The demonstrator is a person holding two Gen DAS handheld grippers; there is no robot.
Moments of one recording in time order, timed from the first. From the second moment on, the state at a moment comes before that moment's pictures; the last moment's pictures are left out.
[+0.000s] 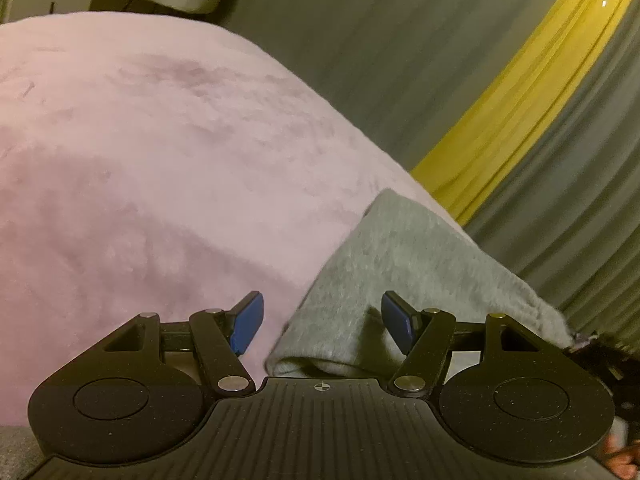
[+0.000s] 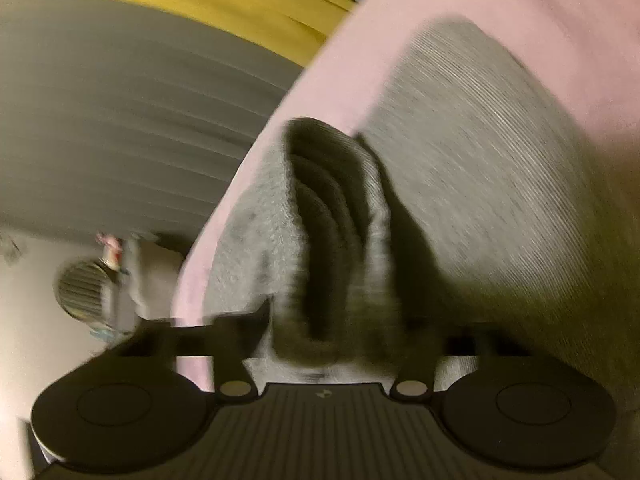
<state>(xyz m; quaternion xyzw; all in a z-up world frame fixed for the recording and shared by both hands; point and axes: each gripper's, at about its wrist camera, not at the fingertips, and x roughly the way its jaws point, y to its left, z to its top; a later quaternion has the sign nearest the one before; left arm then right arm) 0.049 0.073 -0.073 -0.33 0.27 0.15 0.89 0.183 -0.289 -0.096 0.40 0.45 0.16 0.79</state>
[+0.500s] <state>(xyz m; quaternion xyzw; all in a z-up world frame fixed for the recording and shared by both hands) 0.044 0.069 -0.068 -0.33 0.26 0.16 0.89 0.111 -0.330 -0.056 0.34 0.38 0.10 0.85</state>
